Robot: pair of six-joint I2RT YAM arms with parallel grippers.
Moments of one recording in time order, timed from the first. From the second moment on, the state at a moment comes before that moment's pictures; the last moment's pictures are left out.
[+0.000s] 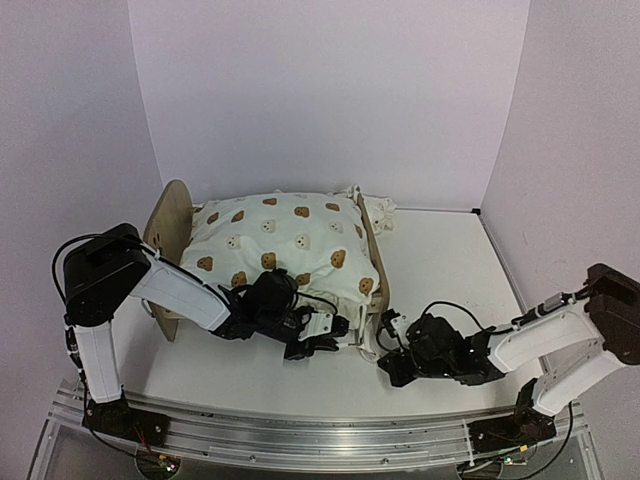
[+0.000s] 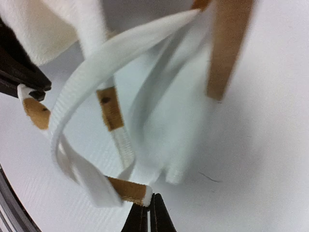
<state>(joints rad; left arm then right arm) -0.99 1.91 0.93 0.34 0.49 0.61 1.03 1.47 0.41 0.24 0.12 0.52</state>
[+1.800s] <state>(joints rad) -0.86 1.62 0.81 -0.02 0.37 0.73 0.63 1.38 1.21 -0.48 -0.25 0.26</state>
